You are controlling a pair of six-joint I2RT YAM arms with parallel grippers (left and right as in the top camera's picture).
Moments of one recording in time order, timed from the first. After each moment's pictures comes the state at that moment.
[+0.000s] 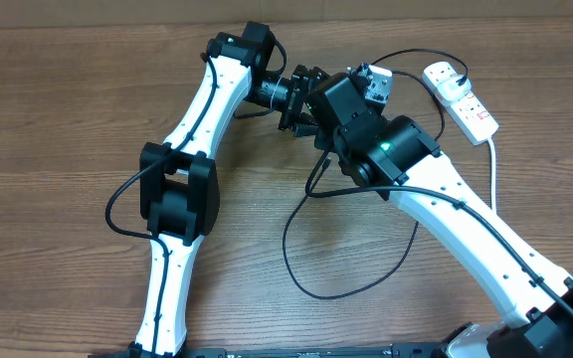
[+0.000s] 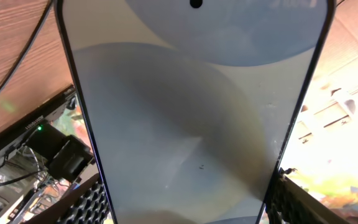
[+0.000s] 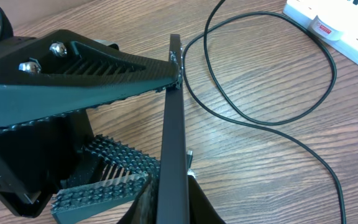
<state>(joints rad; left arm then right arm) -0.32 2.47 2.29 -1.33 1.47 -0.73 0.64 1.63 1.54 -0.92 0.43 0.80</state>
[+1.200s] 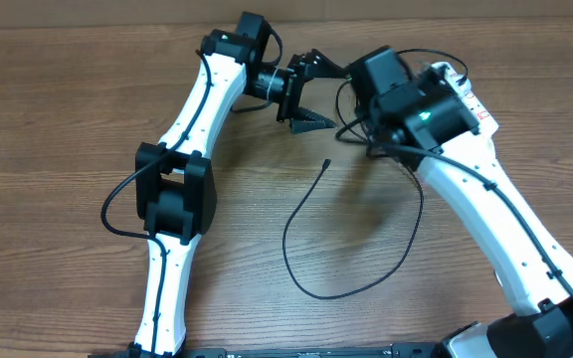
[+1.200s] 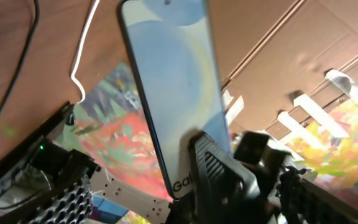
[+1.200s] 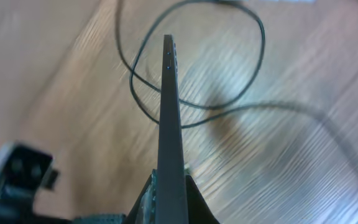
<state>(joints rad) -0.29 2.47 2.30 -1.22 1.50 -0.73 0.47 1.64 1.66 -1.13 0.37 1.40</state>
